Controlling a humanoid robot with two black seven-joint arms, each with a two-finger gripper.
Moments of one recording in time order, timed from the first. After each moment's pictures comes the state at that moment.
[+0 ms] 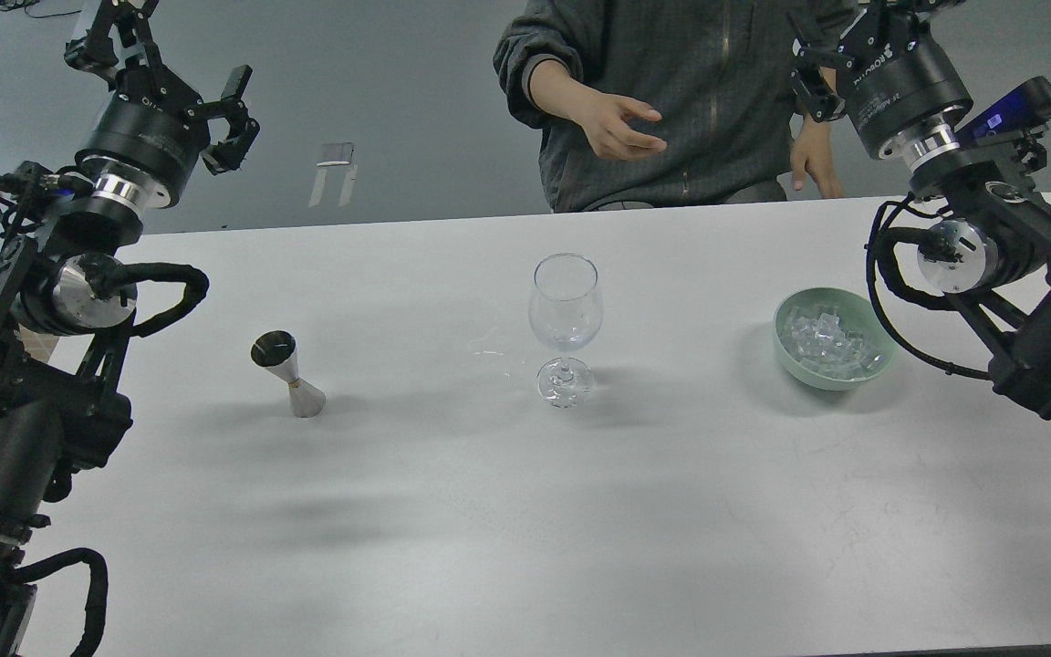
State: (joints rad) left arm -0.65 0.31 -1.38 -1.01 0.53 -0.22 -0.06; right arm 0.84 -0.38 0.79 0.89 -0.40 0.13 0.49
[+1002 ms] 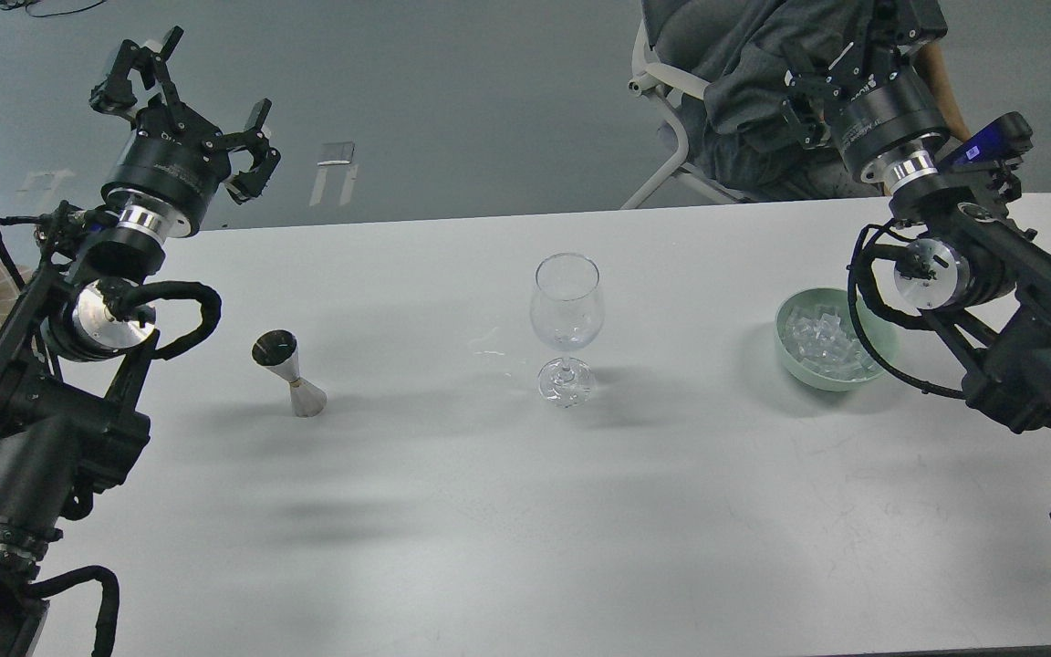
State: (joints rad) left arm -0.61 0.28 -1.35 -0.98 0.34 -0.24 -0.08; right arm 0.83 -0.32 0.81 0.83 -0.38 0.10 0.49
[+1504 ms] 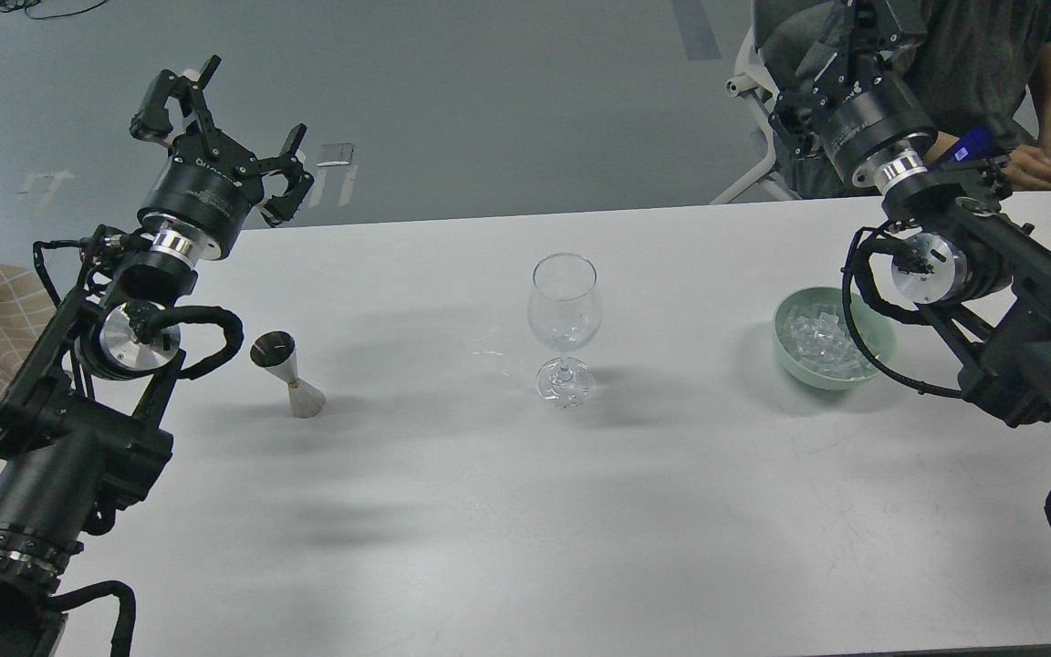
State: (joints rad) left arm -0.59 0.26 -1.30 -0.96 0.35 -0.33 -0.06; right arm 0.84 -0.31 0.80 0.82 -0.37 0.12 0.38
